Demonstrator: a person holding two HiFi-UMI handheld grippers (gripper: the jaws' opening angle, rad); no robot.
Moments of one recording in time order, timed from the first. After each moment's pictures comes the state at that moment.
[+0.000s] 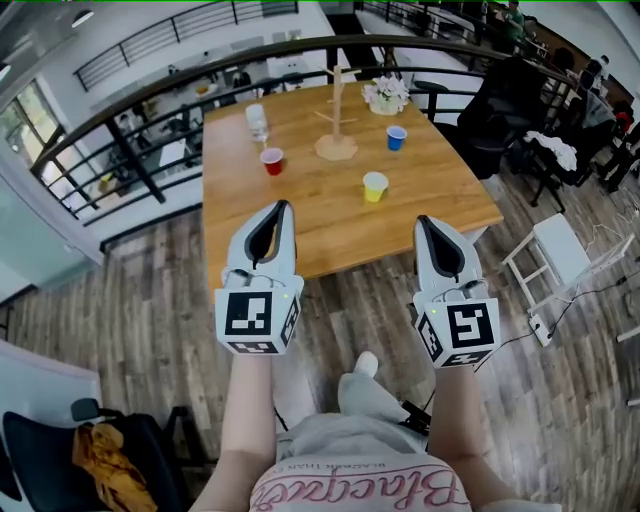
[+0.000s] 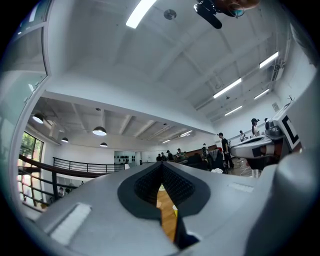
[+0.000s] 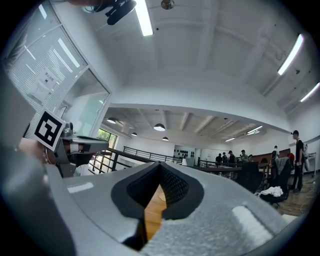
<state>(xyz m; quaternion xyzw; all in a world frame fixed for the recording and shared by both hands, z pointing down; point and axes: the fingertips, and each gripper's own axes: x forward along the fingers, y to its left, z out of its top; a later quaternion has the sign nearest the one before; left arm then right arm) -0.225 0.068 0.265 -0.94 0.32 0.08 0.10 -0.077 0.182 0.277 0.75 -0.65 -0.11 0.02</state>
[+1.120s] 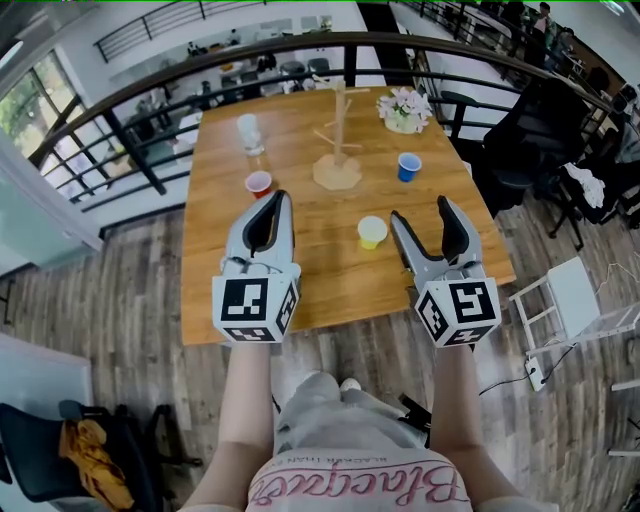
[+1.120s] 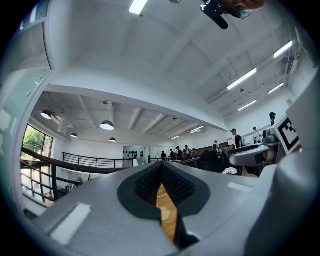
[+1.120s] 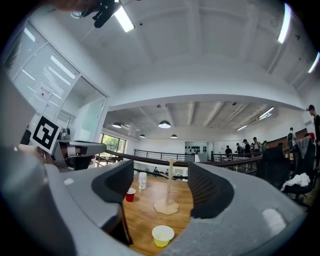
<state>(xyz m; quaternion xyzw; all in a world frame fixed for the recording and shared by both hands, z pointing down) -0.101 -0.079 0.269 -0.92 0.37 0.07 0.07 0.069 0.009 0.284 0.71 -0.70 -0.07 -0.01</state>
